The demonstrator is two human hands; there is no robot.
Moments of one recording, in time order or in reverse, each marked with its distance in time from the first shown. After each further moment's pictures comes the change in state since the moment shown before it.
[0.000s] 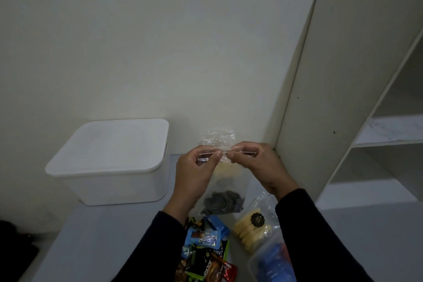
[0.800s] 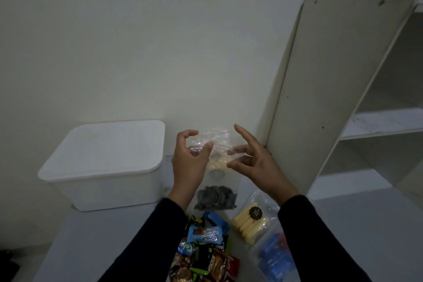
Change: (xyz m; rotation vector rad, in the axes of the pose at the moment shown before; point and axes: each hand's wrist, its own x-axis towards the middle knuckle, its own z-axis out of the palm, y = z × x) left_hand 0.009 0.000 -0.016 0.003 0.113 0.000; right_hand -0.026 -0.001 0.016 -0.207 -0.003 -0.045
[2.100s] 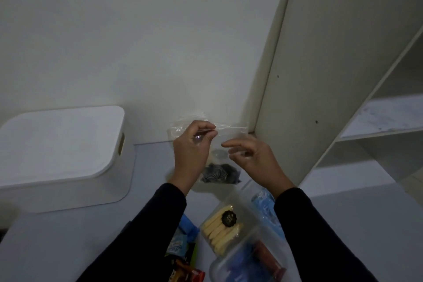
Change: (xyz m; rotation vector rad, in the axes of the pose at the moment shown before) left_hand 0.049 -0.047 0.125 0.114 -0.077 0.233; right_hand 0.056 0.104 -0.086 -0.185 0.050 -0.013
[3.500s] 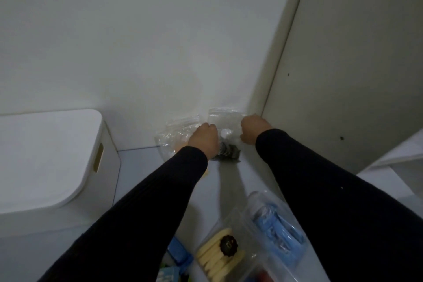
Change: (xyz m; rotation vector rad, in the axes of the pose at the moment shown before) left_hand 0.096 -0.090 0.075 0.932 -0.707 -0.145; right_hand 0.151 0.070 -0.013 -0.979 -0.331 0.427
